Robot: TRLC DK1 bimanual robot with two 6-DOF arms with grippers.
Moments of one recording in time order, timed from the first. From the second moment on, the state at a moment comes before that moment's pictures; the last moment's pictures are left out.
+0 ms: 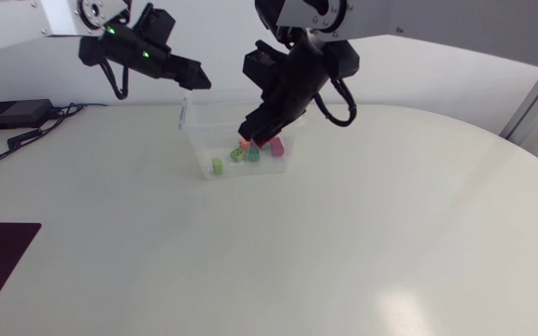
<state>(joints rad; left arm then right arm) -0.14 2.01 1.92 -0.65 0.40 0.33 0.62 2.01 1.93 -0.95 -0.07 -0.23</state>
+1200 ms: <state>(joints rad) -0.12 1.23 1.13 -0.57 0.28 0.31 0.43 2.30 2.26 -0.77 -0.07 -0.21</state>
